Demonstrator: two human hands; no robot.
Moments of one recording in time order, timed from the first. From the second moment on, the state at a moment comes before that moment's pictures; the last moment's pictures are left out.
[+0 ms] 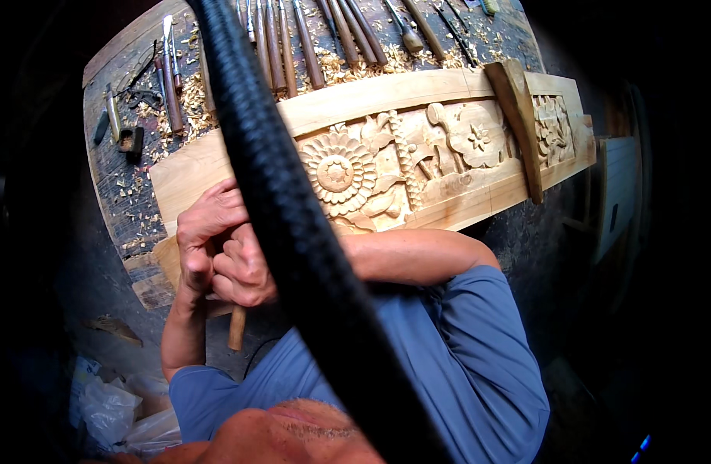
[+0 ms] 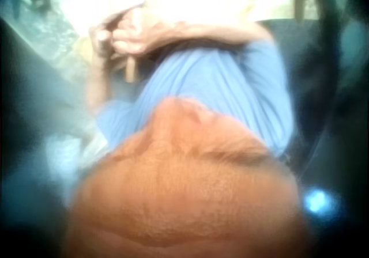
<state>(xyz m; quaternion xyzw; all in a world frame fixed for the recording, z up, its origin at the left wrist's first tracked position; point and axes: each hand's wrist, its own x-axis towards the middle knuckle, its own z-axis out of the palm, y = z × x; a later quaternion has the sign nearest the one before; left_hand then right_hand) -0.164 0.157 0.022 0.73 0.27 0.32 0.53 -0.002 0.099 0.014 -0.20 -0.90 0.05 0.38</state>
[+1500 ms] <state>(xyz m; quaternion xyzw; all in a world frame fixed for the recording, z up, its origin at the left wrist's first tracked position) -0.169 0.150 -0.008 0.60 0.27 0.50 0.57 0.018 0.133 0.092 -0.30 -0.85 0.10 0.42</state>
